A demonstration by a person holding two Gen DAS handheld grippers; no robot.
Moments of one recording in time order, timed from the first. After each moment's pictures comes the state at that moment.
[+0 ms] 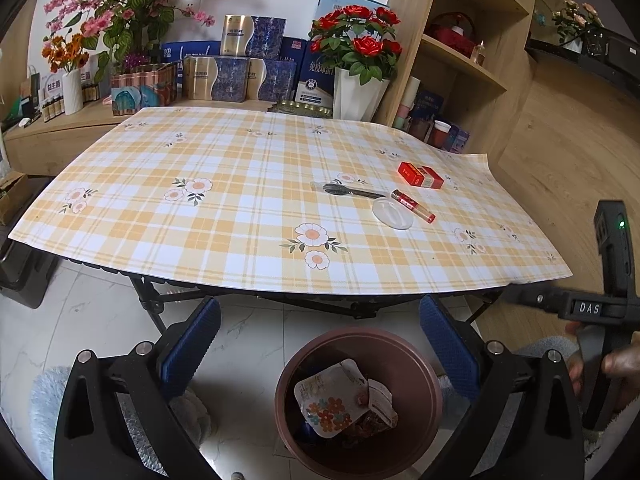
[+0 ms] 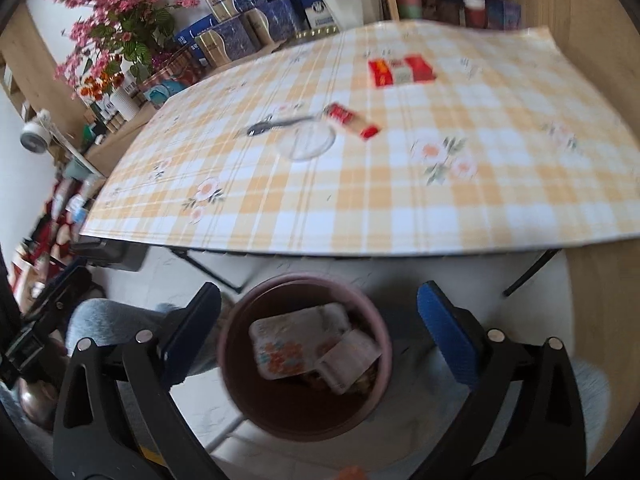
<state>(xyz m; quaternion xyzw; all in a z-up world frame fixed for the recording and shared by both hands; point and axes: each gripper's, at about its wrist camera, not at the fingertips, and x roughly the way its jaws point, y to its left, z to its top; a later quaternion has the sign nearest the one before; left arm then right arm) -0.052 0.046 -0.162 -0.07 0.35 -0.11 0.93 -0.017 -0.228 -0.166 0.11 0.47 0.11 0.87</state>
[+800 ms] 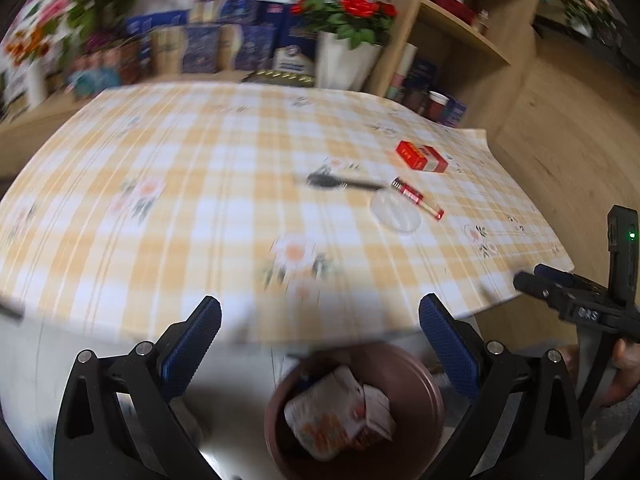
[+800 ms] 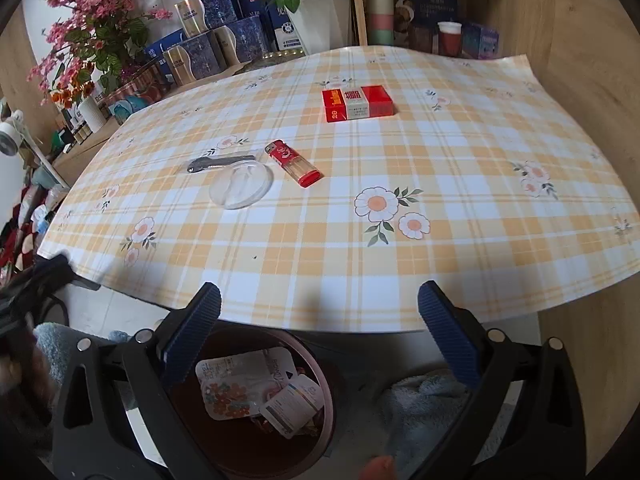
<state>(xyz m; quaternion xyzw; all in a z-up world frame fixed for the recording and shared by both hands) 0.049 0.023 -0.181 -0.05 0.40 -0.16 0.90 0.030 -0.261 -0.183 0.08 0.44 0.06 0.89</state>
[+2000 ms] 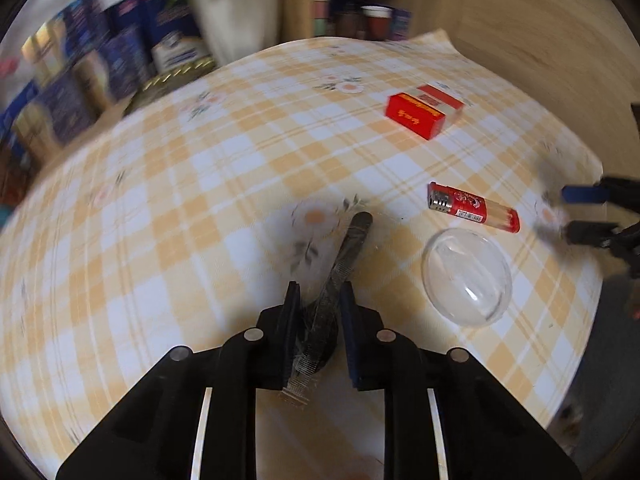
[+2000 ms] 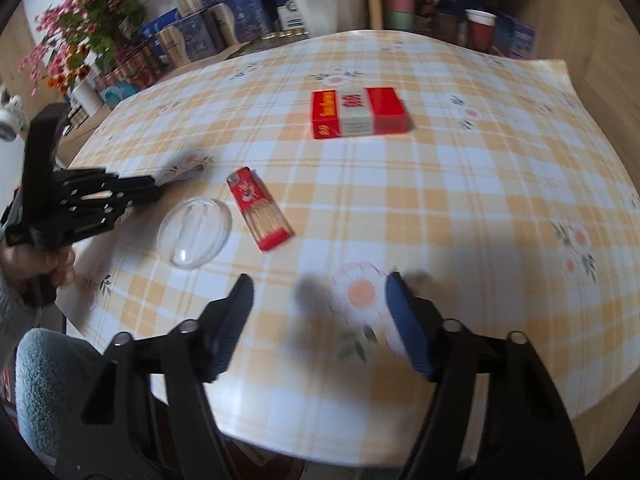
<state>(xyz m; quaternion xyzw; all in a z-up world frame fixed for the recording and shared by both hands) 0.223 -0.042 -0.227 0.13 0.45 -0.26 0.84 0.132 -0.276 -0.199 0.05 0.48 0.09 0.87</state>
